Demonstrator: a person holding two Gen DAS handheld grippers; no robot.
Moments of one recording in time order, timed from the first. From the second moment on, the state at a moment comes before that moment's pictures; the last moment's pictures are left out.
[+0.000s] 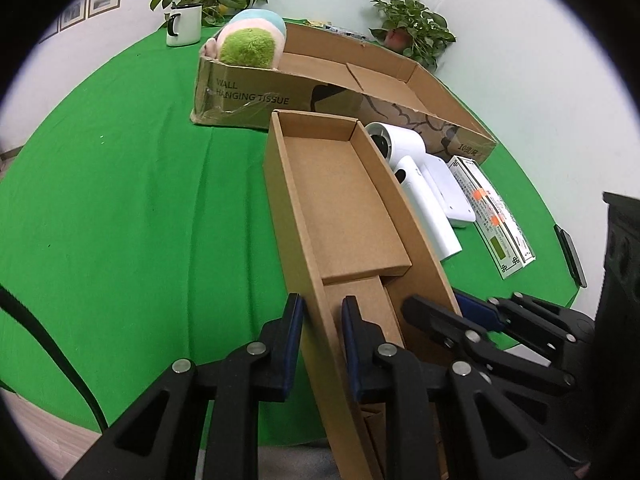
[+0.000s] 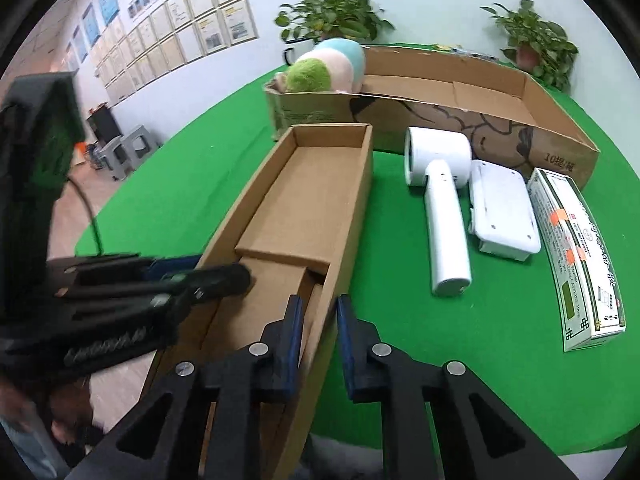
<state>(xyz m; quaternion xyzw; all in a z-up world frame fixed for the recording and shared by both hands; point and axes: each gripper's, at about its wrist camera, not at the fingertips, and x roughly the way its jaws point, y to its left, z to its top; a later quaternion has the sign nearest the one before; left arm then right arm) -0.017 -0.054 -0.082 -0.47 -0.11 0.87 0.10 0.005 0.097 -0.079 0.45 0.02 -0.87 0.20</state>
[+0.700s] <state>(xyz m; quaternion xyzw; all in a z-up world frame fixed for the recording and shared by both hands) -0.017 -0.050 -0.043 -0.40 -0.10 0.91 0.07 -0.003 0.086 -0.055 0.38 0.01 -0.92 0.14</state>
